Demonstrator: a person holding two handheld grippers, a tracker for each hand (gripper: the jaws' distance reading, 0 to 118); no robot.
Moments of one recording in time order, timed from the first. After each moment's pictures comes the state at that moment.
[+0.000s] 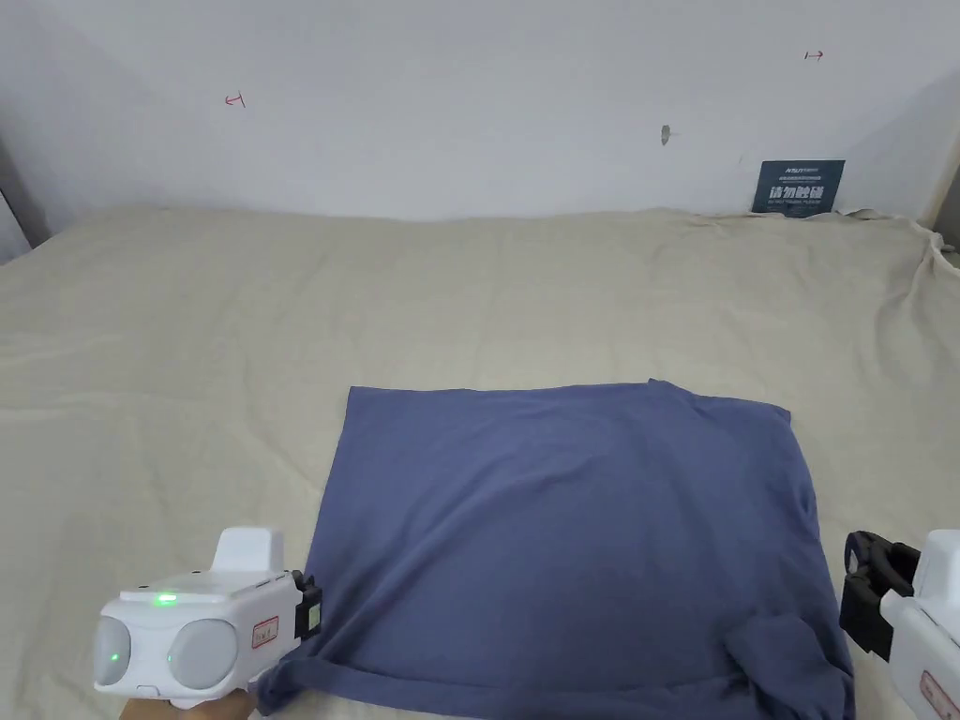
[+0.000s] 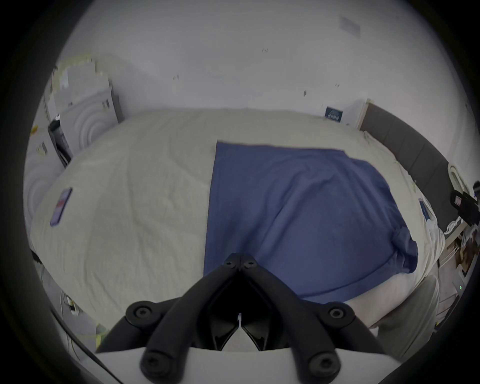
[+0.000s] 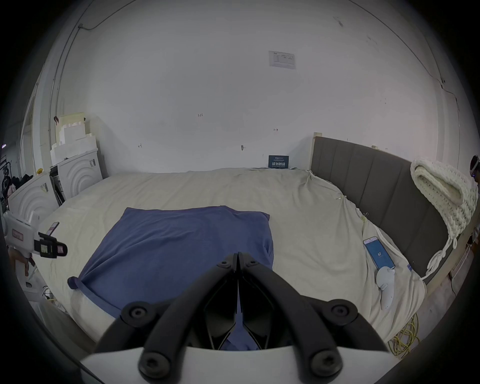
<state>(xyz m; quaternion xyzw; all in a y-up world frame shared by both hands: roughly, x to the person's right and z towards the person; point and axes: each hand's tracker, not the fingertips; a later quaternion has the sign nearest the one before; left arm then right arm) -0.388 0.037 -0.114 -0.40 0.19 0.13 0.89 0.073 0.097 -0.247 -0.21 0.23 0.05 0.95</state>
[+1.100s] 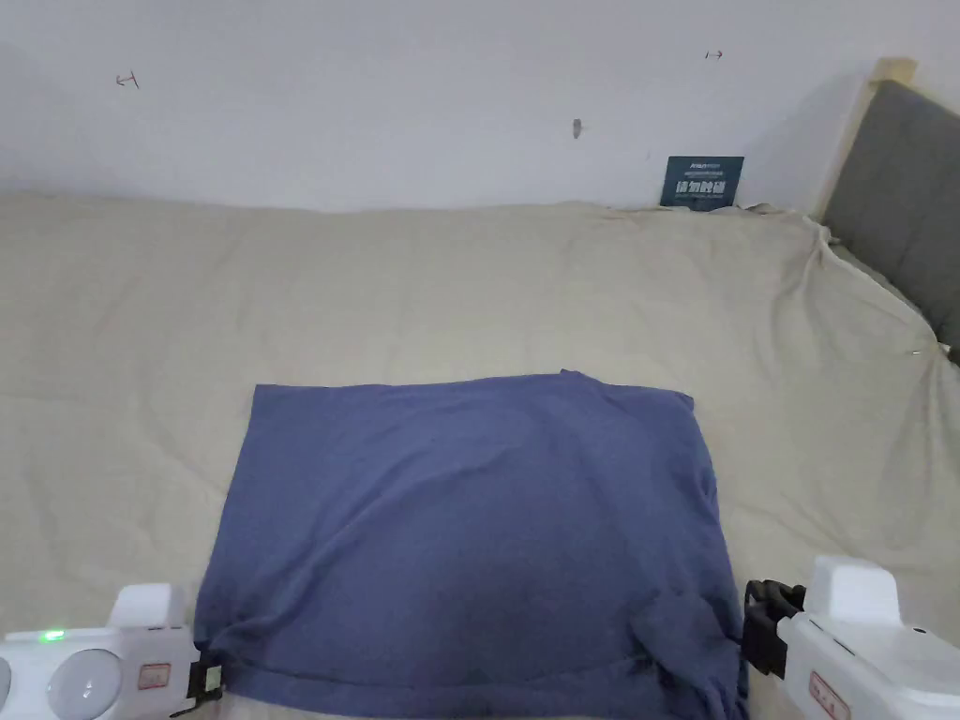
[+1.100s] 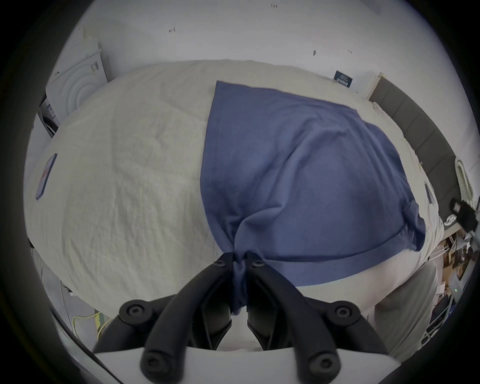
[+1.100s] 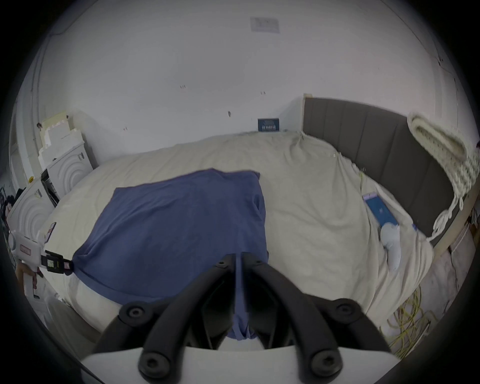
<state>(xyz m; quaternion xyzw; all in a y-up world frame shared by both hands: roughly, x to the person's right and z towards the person) -0.386 0.006 -0.111 -0.48 0.17 0.15 0.85 0.096 0.055 -0.262 -0.33 0.20 0.03 0.92</state>
